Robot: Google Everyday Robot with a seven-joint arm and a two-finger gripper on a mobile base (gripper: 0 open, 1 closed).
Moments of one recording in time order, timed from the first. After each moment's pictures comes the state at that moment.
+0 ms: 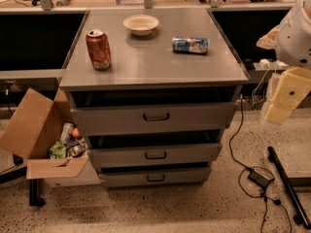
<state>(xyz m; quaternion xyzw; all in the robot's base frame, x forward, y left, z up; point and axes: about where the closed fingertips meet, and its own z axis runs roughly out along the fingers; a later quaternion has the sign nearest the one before) 0.438 -0.217 0.976 -0.60 0.78 -0.03 0.16</state>
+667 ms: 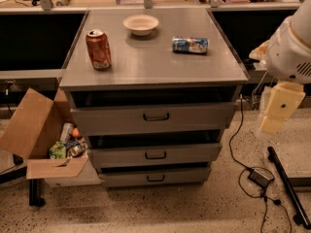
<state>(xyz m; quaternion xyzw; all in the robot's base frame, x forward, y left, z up) 0.438 -0.214 0.951 -0.62 0.77 -0.03 0.15</state>
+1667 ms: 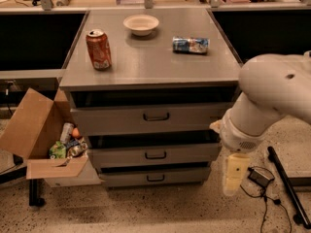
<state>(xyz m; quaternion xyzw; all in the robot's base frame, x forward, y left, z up) 0.421 -0.187 0.753 -0.68 0.73 0.05 0.07</state>
